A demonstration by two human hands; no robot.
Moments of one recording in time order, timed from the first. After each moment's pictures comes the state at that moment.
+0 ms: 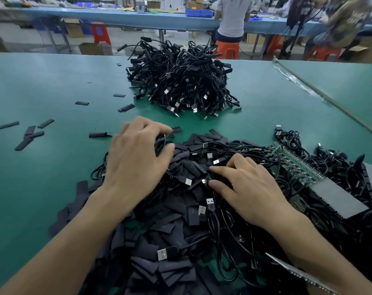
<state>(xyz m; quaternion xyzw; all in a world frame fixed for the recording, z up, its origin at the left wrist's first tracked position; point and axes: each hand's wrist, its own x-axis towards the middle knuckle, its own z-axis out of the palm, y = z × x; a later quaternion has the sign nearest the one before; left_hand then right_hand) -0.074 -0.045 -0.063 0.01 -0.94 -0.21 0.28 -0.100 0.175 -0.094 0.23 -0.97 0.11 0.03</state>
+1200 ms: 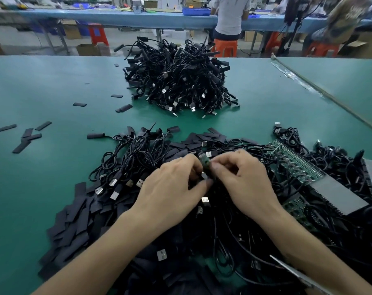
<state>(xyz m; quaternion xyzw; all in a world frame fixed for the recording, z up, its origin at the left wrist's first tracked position) -0.059 -0.002 -0.087 -0.06 -0.95 -0.29 0.10 -0.098 0.161 -0.097 0.15 -0.89 0.42 0.11</state>
